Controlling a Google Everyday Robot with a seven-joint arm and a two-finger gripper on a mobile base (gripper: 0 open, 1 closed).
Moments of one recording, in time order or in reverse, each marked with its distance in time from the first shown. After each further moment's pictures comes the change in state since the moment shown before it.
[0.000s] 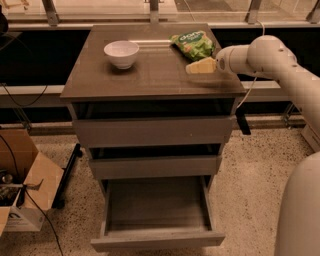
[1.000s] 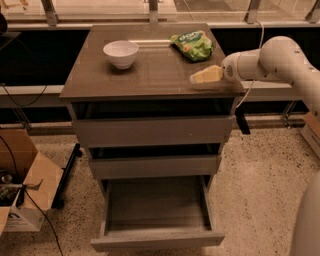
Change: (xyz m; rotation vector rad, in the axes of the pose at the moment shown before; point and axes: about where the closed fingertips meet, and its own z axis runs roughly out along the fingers) arm 0.029 0.012 -0.030 -0.096 0.068 -0.023
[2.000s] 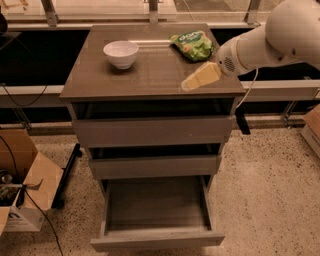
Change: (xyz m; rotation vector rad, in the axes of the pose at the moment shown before) arm -0.038 0.122 -0.100 -0.070 0.143 -0.223
